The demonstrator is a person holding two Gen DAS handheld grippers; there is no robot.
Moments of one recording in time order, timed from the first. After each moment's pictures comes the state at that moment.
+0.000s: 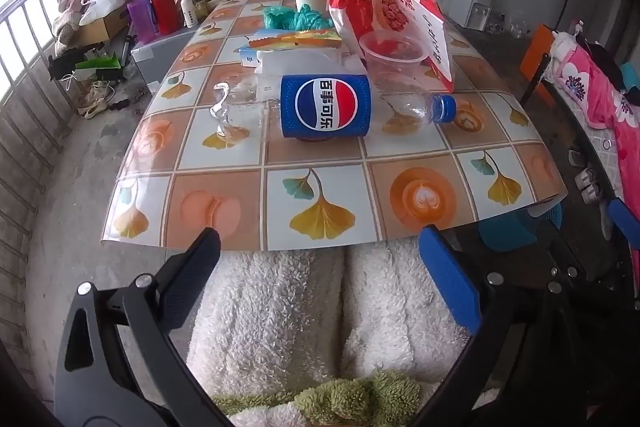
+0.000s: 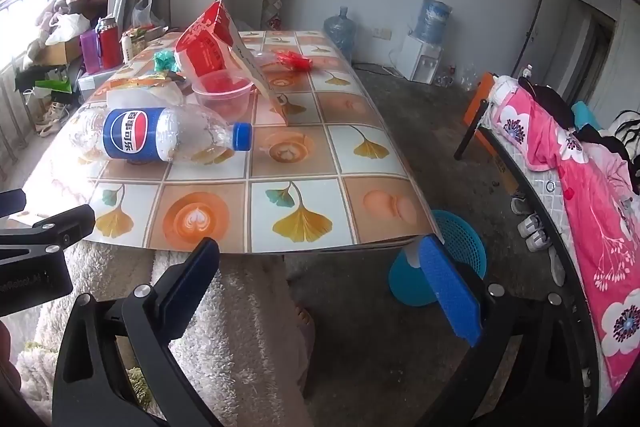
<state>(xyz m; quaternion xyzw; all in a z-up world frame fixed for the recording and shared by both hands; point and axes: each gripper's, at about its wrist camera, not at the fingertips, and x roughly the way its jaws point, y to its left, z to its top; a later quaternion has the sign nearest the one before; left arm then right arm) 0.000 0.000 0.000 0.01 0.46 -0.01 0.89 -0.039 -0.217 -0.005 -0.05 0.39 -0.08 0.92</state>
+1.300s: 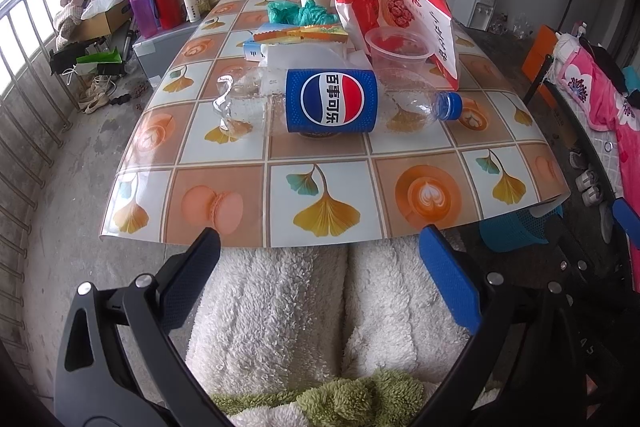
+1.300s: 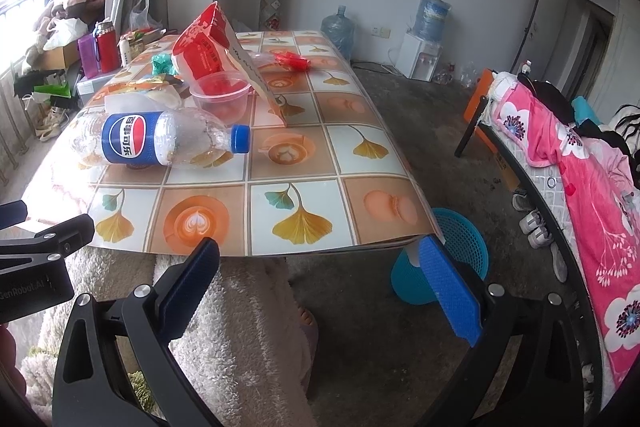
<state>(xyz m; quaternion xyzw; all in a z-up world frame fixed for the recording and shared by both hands) 0.001 0.005 -0.002 0.00 0.47 -0.01 0.88 -0.037 -0.219 -0.004 -0.05 0.39 -0.08 0.92</state>
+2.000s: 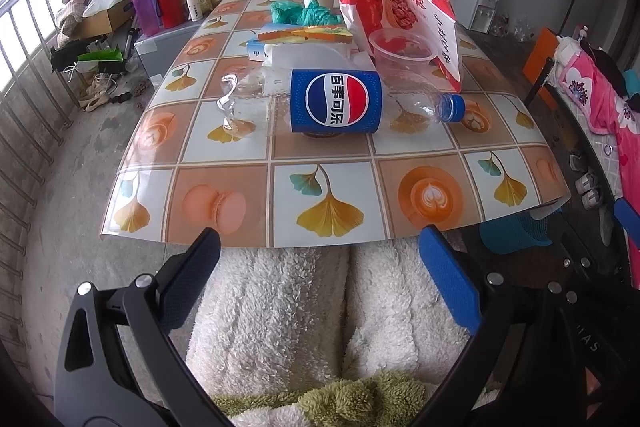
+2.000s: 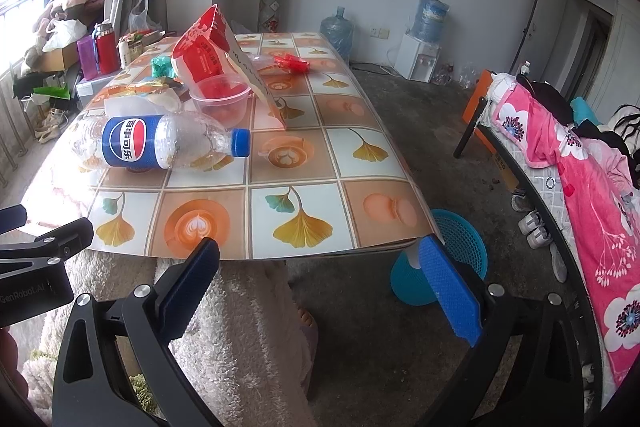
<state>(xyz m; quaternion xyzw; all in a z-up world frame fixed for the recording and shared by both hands) 0.000 0.006 -0.004 0.00 0.47 -0.01 0.88 -0.036 -0.219 -0.003 -0.05 0.39 -0.08 0.92</state>
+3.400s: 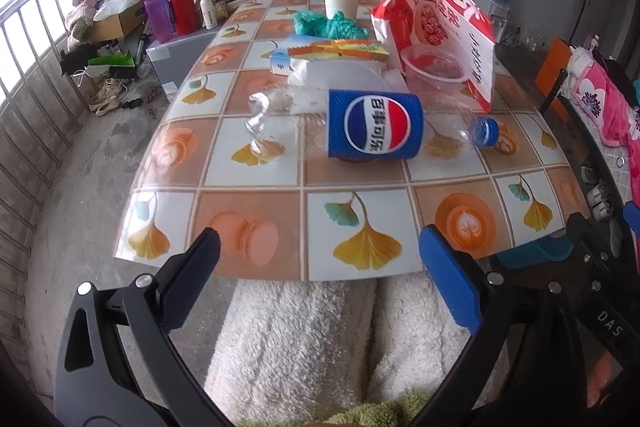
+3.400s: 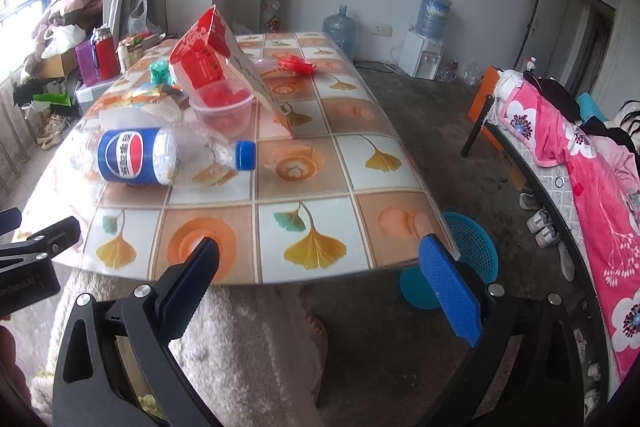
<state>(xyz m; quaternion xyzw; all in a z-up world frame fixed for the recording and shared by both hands) 0.020 0.033 -0.006 0.01 0.45 0.01 0.90 -0.007 -0.218 -0.004 -0.03 0.39 -0.08 0.92</state>
